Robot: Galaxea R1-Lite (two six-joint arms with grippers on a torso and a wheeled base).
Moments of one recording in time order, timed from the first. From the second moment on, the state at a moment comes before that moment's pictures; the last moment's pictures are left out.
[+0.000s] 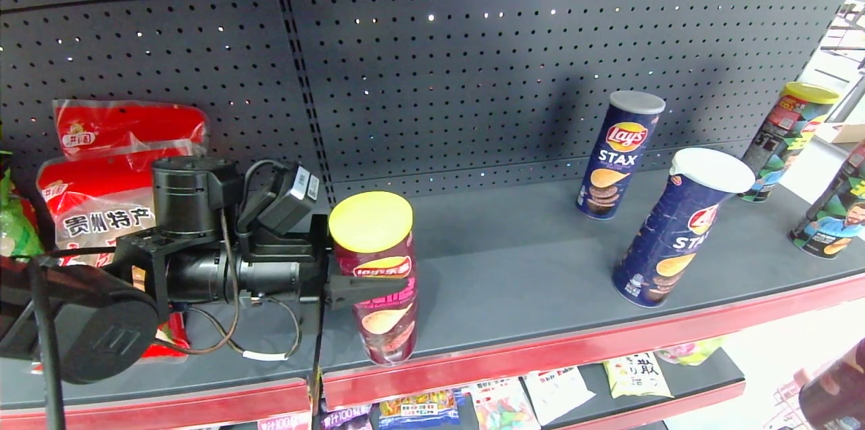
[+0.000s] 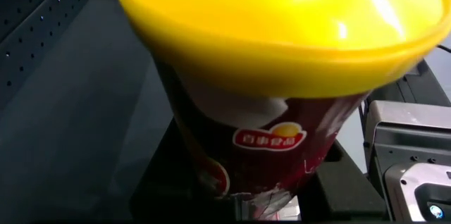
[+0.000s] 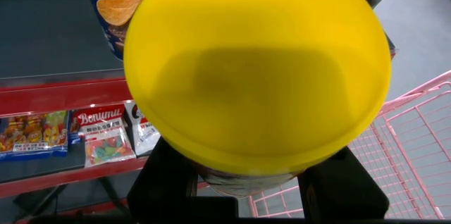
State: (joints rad) left arm -0.38 1.76 -0.66 -0.76 -0.98 0.33; right arm 0.04 0.60 -0.41 0.06 -0.19 -0.15
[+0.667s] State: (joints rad) left arm -0.38 1.79 -0.71 -0.76 -0.96 0.32; right arm 0.04 0.61 -0.41 0.06 -0.19 -0.15
